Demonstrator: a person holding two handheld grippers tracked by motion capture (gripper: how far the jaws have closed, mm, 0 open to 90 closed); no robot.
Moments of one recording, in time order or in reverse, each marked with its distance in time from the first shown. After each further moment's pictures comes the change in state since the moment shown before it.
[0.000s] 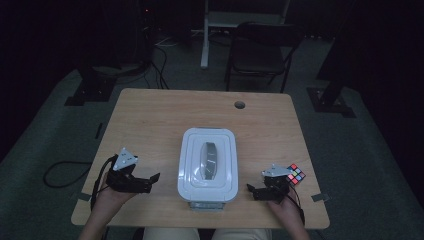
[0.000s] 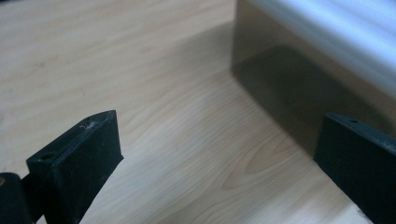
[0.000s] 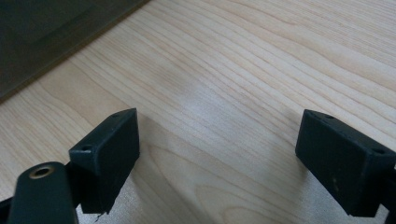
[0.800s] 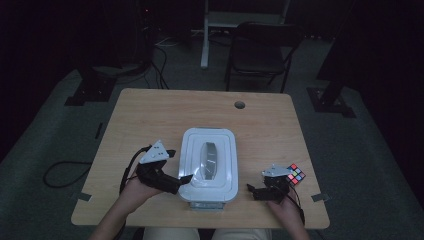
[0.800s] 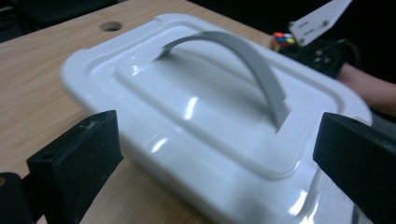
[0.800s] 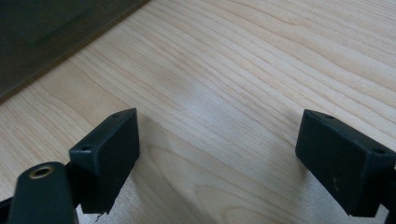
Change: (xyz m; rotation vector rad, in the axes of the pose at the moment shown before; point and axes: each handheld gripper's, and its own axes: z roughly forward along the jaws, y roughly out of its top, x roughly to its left) left arm -0.052 0.054 0.026 -0.070 -0.308 0.125; right arm 0.000 0.000 0.000 0.001 0.000 0.000
